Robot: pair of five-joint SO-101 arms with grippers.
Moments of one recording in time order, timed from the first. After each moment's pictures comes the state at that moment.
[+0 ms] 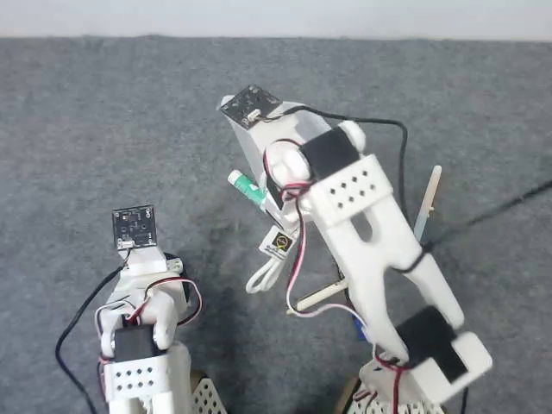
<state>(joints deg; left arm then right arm) -14.6 -96.7 97.6 62.3 5.8 -35.2 -3.9 -12.8 100.2 11.5</state>
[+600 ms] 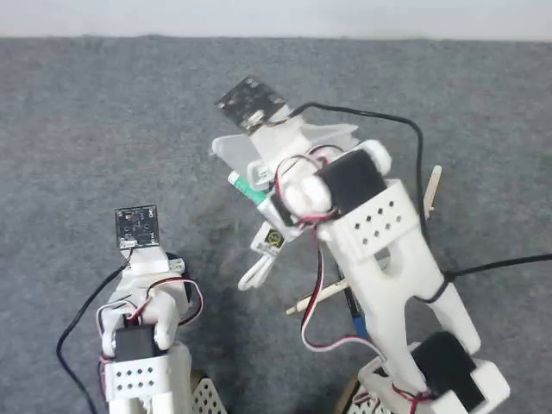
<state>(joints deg) -13.6 -96.7 97.6 62.3 5.8 -38.6 -13.3 -12.5 99.0 11.6</state>
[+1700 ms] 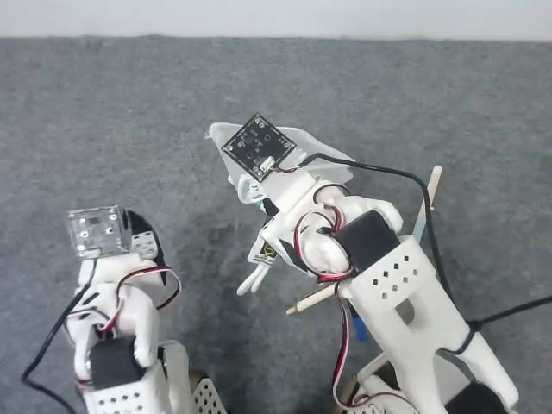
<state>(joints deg) -18.1 -97.1 77.1 62.4 2.8 -40.0 -32.1 19.3 76.1 11.6</state>
